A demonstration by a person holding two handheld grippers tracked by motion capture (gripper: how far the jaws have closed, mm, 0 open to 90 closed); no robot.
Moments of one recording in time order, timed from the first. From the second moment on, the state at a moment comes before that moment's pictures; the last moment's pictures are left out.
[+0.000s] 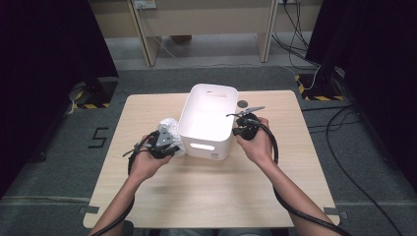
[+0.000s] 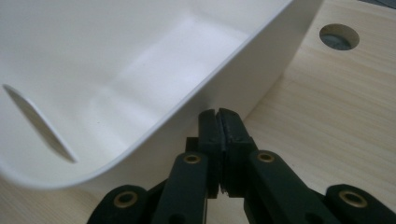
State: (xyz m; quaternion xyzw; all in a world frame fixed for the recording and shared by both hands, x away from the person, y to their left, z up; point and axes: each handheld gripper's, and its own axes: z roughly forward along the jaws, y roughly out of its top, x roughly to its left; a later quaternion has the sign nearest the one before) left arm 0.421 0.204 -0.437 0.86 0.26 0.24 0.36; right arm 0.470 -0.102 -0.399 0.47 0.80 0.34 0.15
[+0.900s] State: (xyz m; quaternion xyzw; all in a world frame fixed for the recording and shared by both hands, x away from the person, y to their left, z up) left arm 0.374 0.181 -0.434 0.84 0.30 0.26 0.38; right arm 0.483 -0.083 -0.388 0.52 0.76 0.34 0.17
